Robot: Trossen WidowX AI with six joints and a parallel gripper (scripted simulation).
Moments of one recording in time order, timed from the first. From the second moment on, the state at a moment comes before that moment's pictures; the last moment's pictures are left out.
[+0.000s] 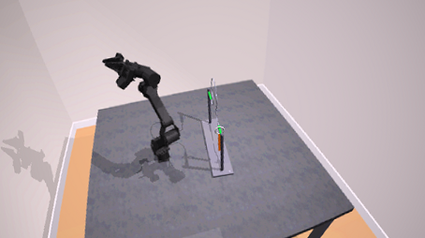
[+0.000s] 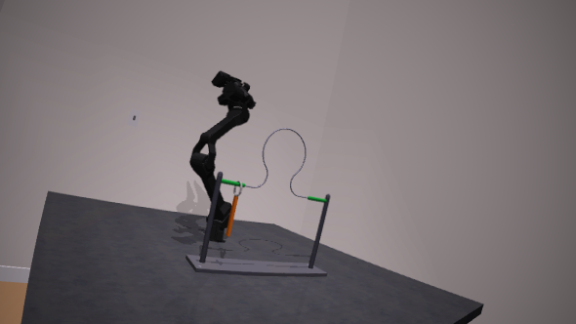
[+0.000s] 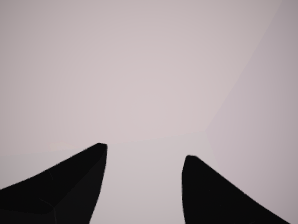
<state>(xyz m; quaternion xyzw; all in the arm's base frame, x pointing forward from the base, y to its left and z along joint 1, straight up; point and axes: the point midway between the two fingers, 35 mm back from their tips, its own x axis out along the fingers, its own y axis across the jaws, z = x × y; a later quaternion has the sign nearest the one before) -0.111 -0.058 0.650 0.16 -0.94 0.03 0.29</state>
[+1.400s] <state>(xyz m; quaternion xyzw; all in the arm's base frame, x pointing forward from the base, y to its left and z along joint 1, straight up) 0.065 0.221 0.482 -0.38 -0.70 0.37 0.48</state>
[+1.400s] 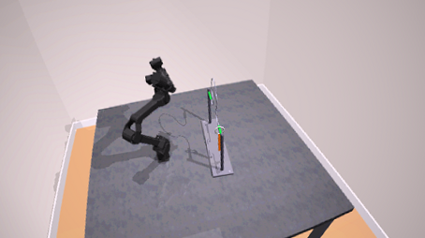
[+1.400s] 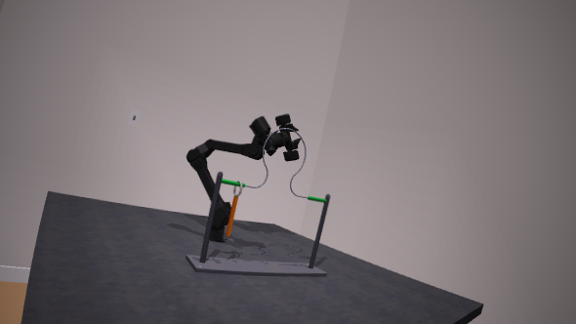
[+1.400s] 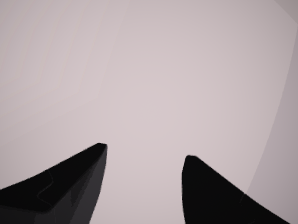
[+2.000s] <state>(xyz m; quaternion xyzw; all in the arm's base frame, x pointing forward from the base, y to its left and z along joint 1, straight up) 0.212 0.166 0.375 -0.45 -0.43 0.39 0.68</state>
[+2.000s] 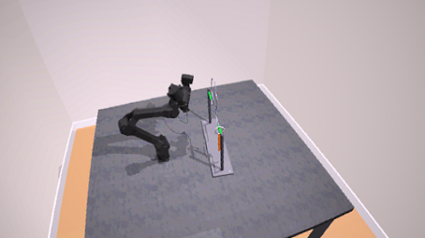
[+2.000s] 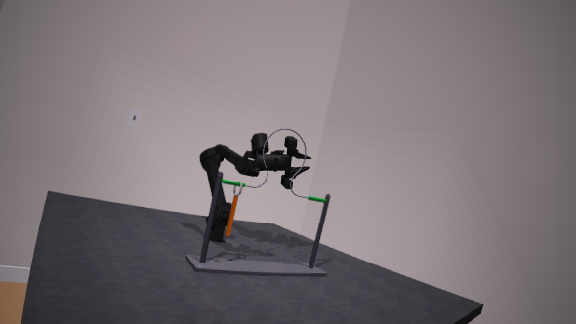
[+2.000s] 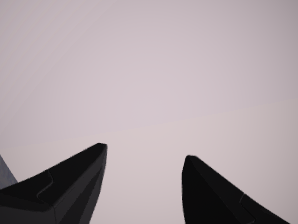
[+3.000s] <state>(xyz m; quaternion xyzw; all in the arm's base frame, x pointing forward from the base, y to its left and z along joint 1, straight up) 0.260 -0.056 0.185 -0.24 -0.01 0.17 0.96</state>
